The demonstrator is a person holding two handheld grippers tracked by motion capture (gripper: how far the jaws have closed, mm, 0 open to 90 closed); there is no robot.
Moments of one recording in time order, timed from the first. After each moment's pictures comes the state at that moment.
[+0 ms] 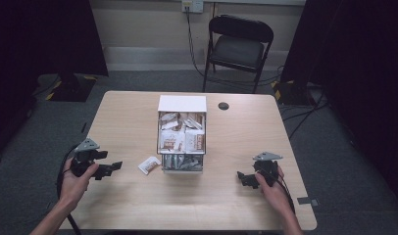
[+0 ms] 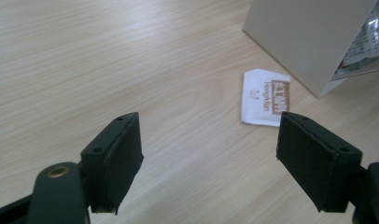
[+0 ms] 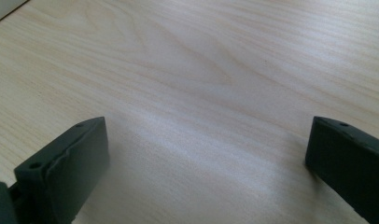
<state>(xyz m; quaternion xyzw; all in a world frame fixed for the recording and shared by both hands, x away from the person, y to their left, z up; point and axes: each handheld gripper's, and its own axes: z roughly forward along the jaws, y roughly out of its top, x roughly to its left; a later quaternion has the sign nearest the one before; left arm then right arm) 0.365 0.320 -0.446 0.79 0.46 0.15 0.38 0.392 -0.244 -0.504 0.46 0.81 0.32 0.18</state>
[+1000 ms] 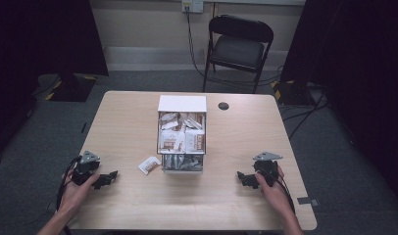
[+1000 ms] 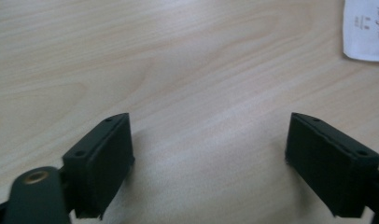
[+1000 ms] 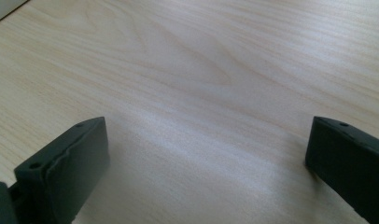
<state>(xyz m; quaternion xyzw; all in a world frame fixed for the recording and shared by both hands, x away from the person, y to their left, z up) 0.360 0.331 -0.507 0.77 0.52 0.19 0.32 0.392 -0.244 -0.504 0.46 0.81 0.32 0.18</state>
